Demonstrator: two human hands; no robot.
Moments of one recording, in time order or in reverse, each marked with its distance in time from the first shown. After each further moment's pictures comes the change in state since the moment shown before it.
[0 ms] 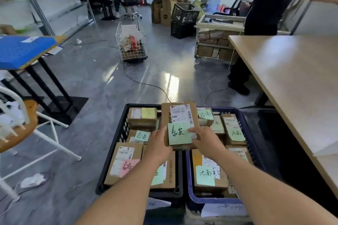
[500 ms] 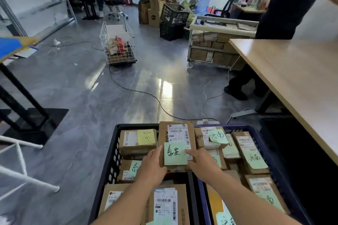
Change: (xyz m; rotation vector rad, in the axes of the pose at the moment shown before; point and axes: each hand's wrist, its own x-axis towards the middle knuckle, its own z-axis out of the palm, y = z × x) left_hand 0.155 -0.086 -0.006 0.105 -0.164 -0.011; right_hand 0.141 -0.002 0.068 0.028 -0.075 0.137
